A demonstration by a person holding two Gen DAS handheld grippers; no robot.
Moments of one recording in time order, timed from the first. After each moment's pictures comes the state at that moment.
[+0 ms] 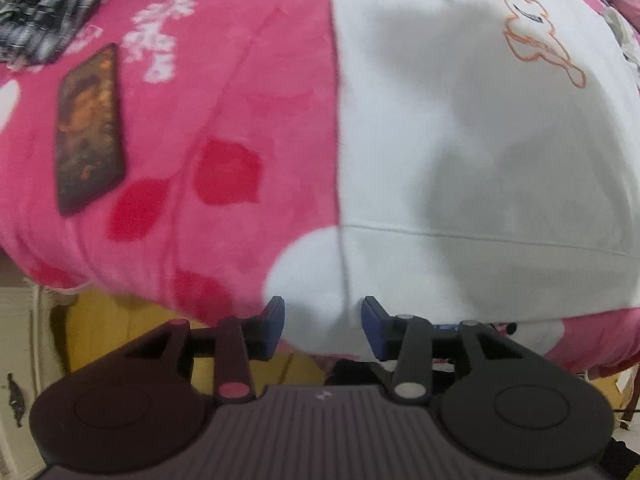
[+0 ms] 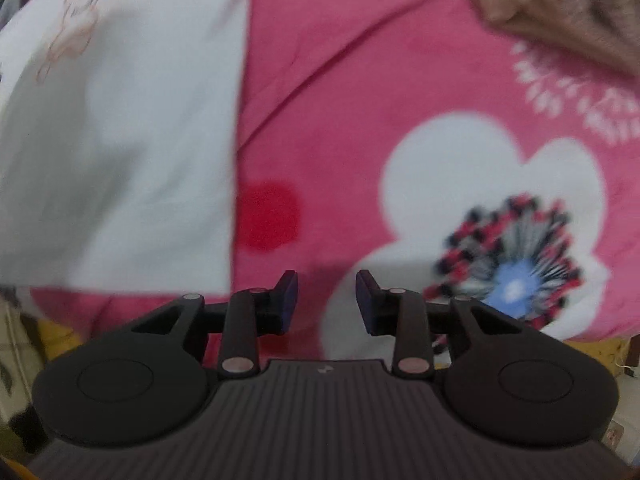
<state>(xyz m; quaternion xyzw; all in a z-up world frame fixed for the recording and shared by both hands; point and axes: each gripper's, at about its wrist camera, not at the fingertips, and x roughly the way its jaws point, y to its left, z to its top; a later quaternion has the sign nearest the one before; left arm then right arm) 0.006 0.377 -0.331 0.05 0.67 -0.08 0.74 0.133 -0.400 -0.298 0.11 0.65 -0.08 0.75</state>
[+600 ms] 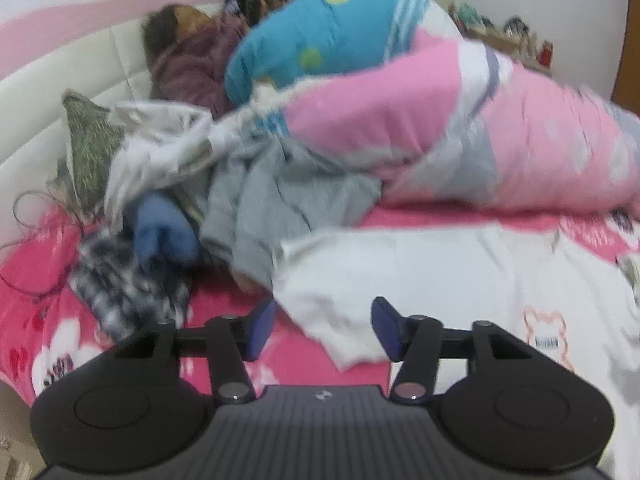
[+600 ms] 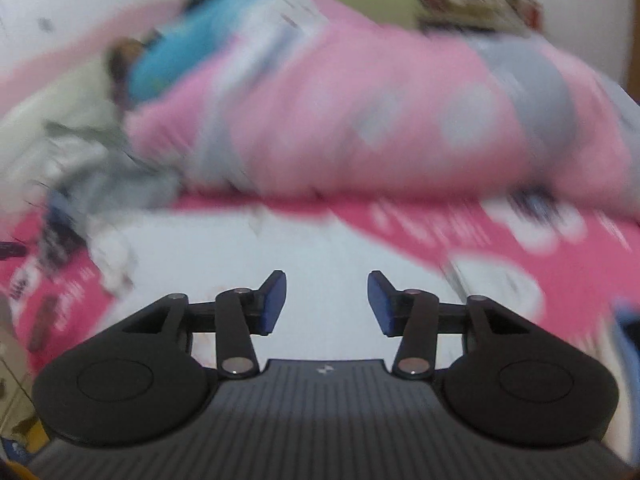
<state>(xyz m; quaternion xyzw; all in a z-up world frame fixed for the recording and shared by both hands) 0.234 0.308 -0.195 0.02 0.39 -0.02 0.92 0.405 -0.367 -0.101 0.03 0.34 0.19 0.92</state>
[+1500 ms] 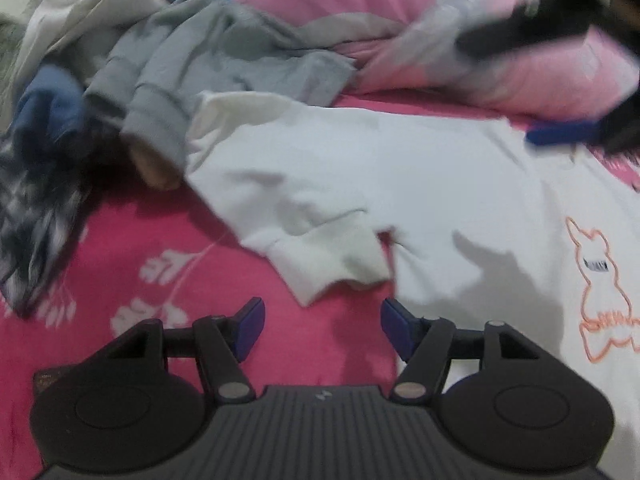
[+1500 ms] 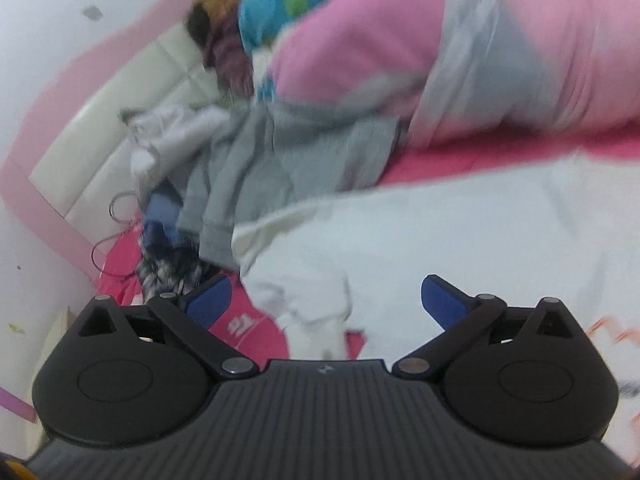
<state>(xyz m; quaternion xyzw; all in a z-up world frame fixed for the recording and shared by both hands) 0.286 0.255 -0.384 0.02 0.45 -0.08 0.89 0.461 -0.021 -0.221 0.16 0.45 0.29 0.83</state>
